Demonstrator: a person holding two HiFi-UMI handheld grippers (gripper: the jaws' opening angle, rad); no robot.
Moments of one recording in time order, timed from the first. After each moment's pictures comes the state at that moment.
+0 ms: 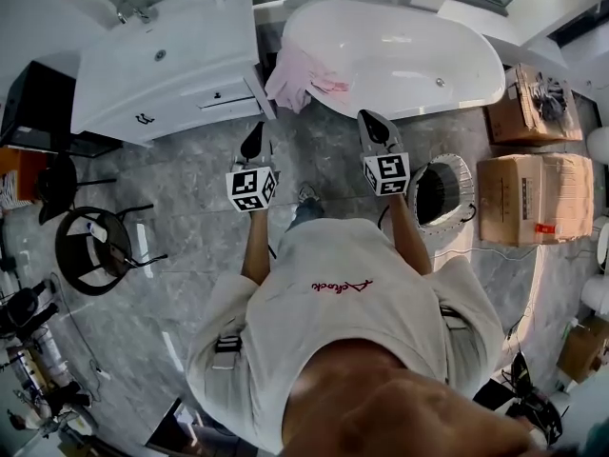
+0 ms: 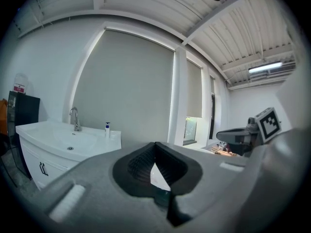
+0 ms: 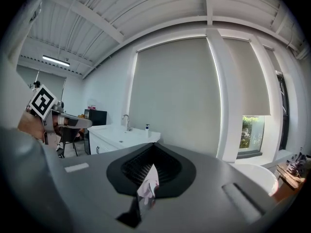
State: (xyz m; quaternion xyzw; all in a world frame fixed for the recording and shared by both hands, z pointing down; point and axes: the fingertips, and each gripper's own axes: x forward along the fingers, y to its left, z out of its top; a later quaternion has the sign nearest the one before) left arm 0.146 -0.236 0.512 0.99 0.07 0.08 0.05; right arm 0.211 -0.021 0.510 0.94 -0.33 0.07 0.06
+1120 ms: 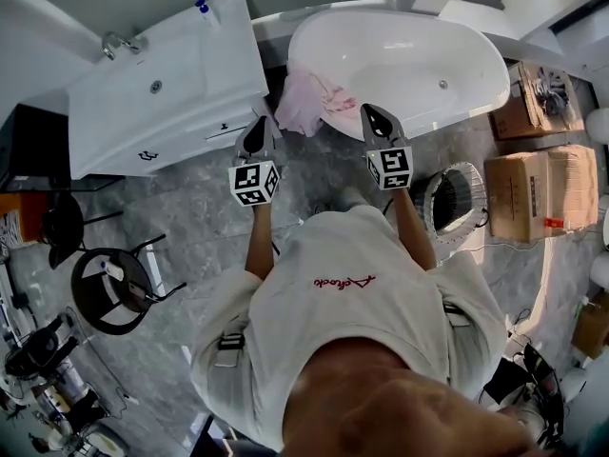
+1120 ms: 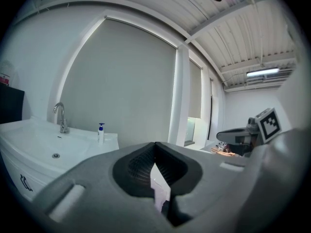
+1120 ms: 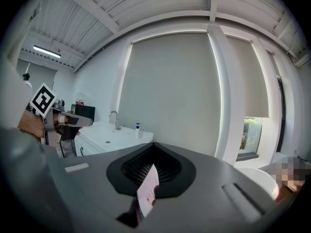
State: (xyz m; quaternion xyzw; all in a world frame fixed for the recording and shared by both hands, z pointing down) left arm 0.297 -0.321 0.524 0.99 0.12 0.08 0.06; right arm 0.340 -0.101 0.518 0.95 -0.29 0.08 0.07
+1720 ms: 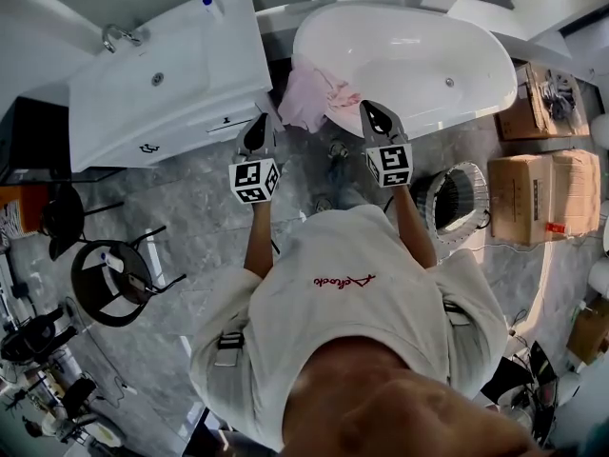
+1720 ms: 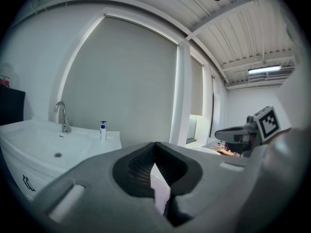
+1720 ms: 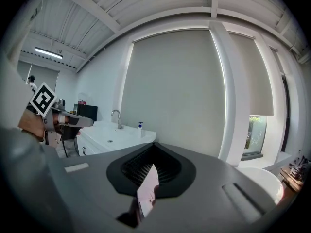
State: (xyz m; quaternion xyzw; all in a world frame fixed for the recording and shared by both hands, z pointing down) left arm 0.304 -0.327 0.533 0.99 0.11 0.10 0.05; right arm 0.354 -0.114 0.528 0.94 -0.31 0.08 0.08
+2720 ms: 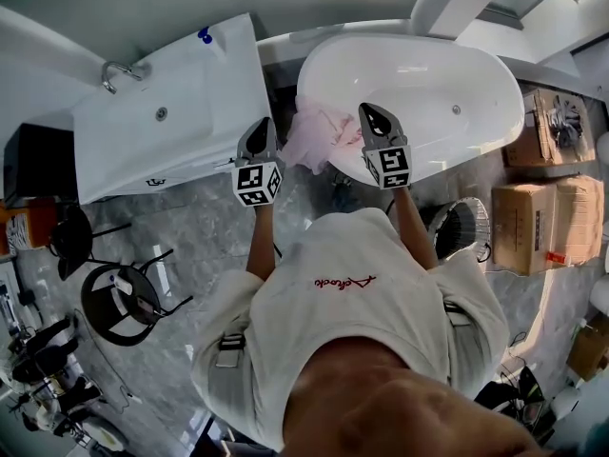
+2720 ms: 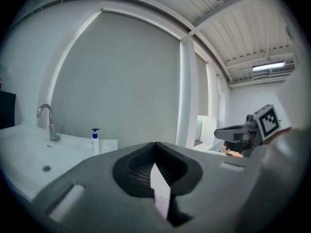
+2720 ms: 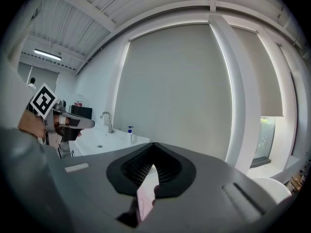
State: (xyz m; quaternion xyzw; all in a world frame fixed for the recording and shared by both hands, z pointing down) left arm 0.456 -0.341 0.520 0.99 0.10 0.09 0.04; right arm 0.508 -0.134 0.515 0.94 -0.32 0.08 0.07
